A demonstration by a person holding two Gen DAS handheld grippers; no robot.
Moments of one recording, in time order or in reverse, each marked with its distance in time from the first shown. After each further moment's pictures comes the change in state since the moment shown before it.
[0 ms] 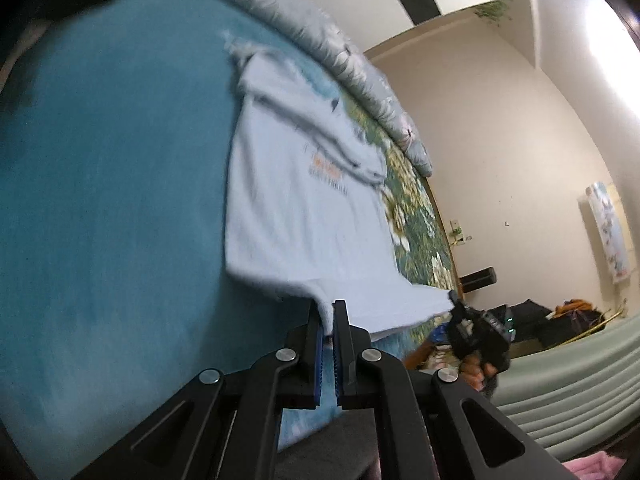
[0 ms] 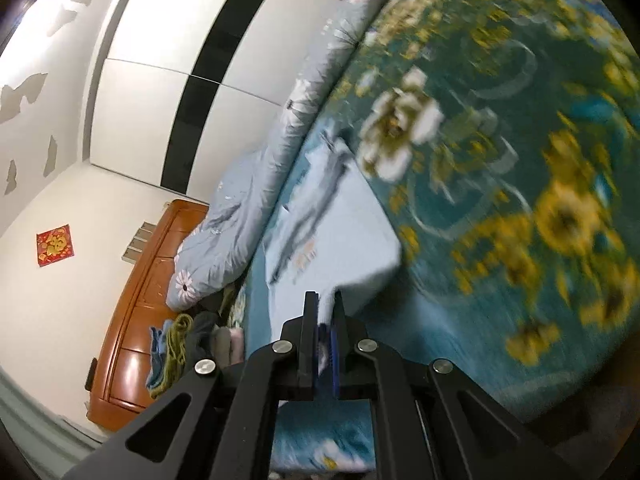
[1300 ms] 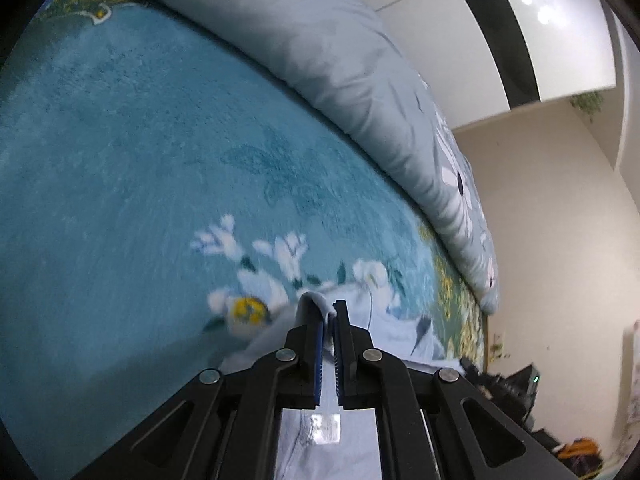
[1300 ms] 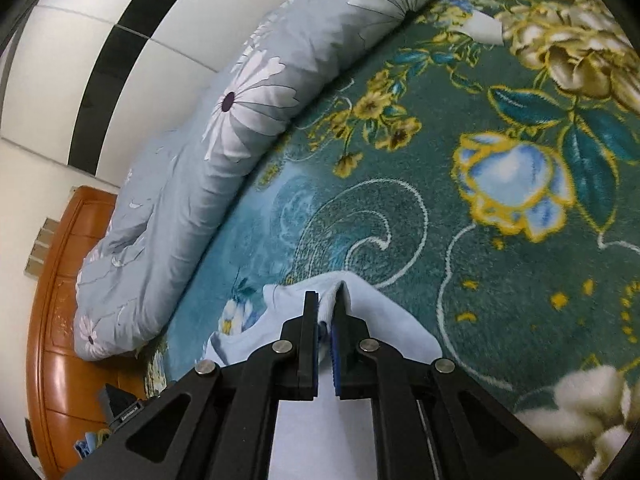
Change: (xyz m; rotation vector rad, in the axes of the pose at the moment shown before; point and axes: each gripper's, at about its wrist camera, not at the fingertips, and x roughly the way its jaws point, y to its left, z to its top) left arm 0.153 0.098 0.329 -0.298 -0.163 0.160; right arm 0.309 0.035 0.249 -0.044 0.150 -0.313
